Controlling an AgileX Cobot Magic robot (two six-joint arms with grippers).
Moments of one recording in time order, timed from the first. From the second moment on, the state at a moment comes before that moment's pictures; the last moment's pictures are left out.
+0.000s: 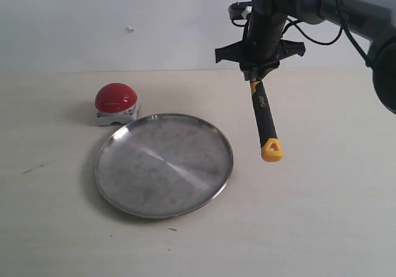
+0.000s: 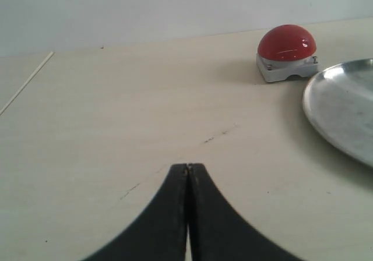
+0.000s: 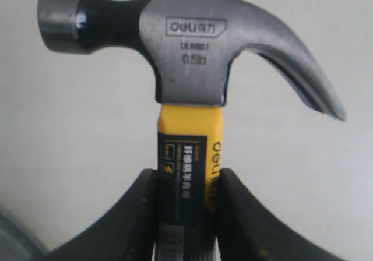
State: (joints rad) left arm -0.06 0.01 0.00 0.19 0.37 -0.08; right arm 0.35 2.40 -2.20 -0.19 1.08 0.39
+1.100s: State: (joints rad) left arm -0.06 0.01 0.00 0.19 0.37 -0.08; right arm 0.36 1.44 -0.83 -0.18 -0.46 0.43
